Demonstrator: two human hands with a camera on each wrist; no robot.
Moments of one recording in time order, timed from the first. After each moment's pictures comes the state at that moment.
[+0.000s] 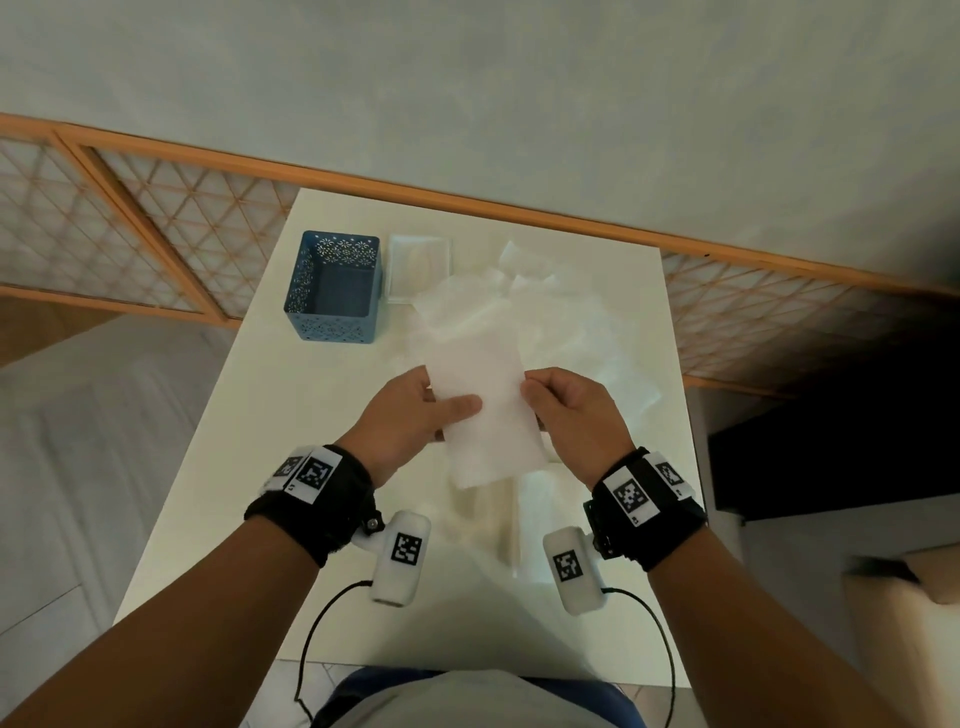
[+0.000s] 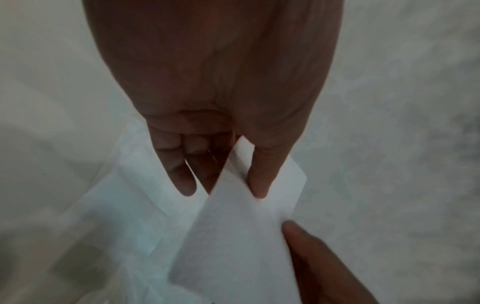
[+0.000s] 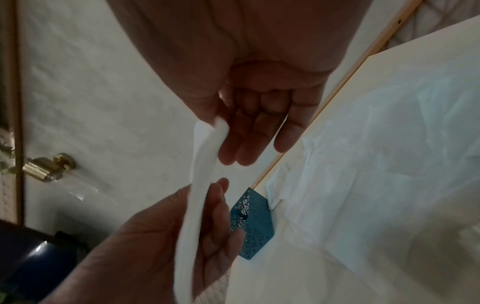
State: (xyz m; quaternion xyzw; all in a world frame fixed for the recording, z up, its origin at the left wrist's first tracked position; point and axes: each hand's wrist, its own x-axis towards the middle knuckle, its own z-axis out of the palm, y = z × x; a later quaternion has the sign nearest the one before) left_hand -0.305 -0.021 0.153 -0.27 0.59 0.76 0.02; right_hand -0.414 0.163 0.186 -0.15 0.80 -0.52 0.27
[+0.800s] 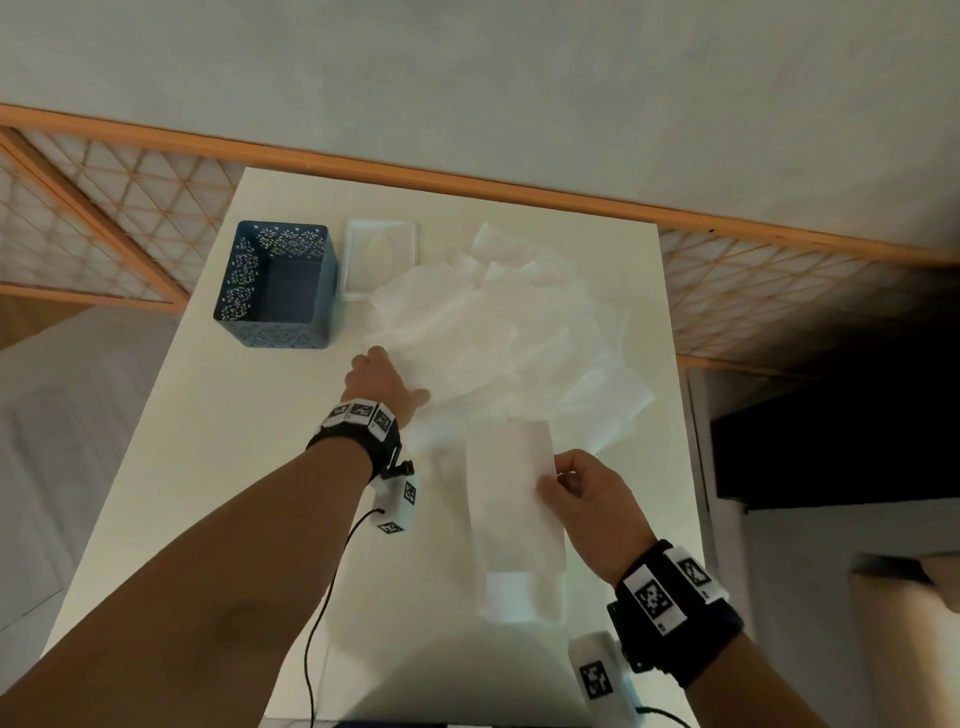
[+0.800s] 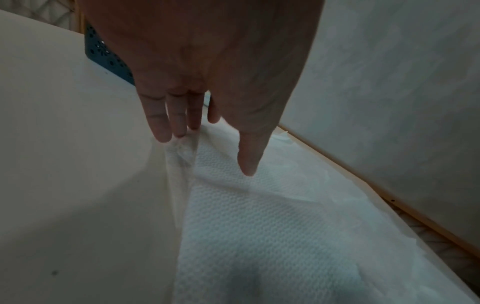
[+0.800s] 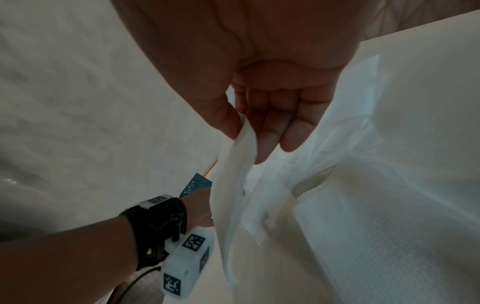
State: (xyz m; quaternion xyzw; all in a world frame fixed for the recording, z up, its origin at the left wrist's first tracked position) left_hand -0.425 -0.054 0.029 -0.45 0.83 0.29 0.14; right_hand -0.437 0.238 0.120 -0.06 0.83 -0.44 0.35
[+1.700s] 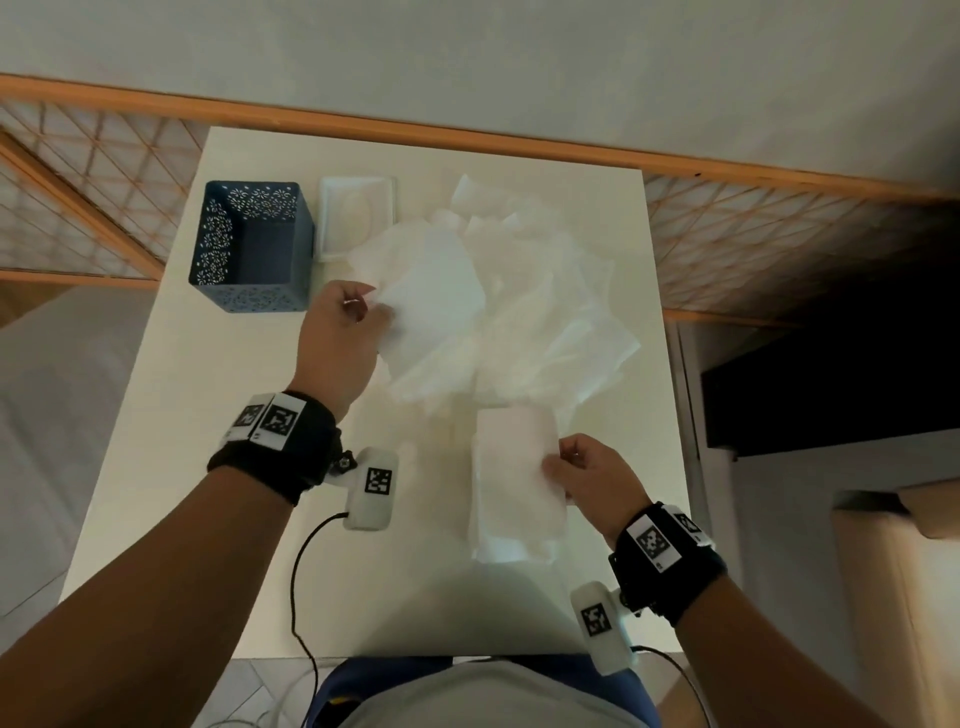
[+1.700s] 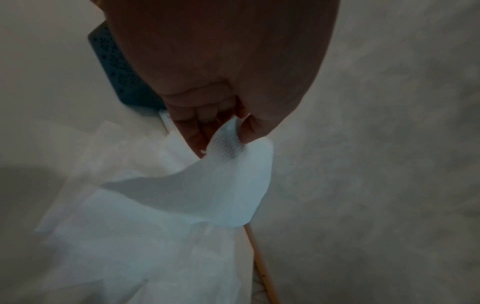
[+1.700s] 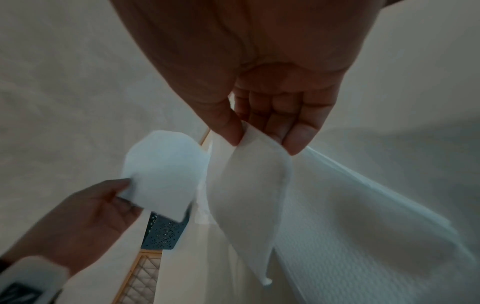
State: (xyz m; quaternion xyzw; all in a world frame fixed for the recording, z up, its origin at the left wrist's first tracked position) left_hand -0.384 -0.039 0.100 -0.38 0.67 0.62 -0.15; right_hand -0.428 0.281 0.079 0.03 0.80 -0.46 0.38
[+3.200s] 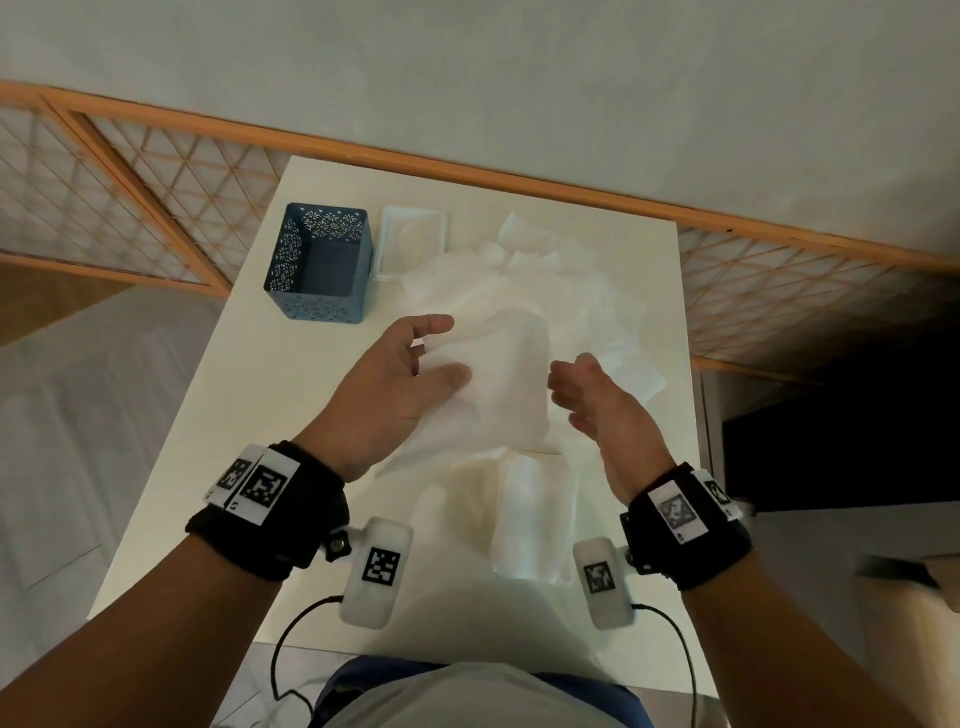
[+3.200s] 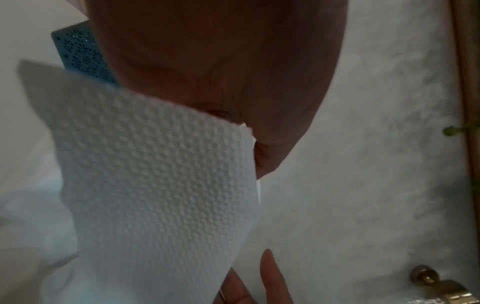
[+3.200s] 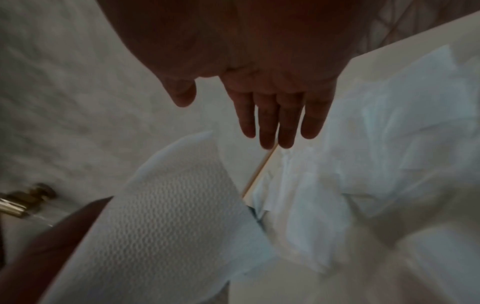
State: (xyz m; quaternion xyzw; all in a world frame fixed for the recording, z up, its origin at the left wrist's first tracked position) left_hand -0.319 0.000 0.199 -0.27 0.60 0.76 -0.04; right_hand -0.450 0.214 0.167 -0.06 0.75 -0.55 0.35
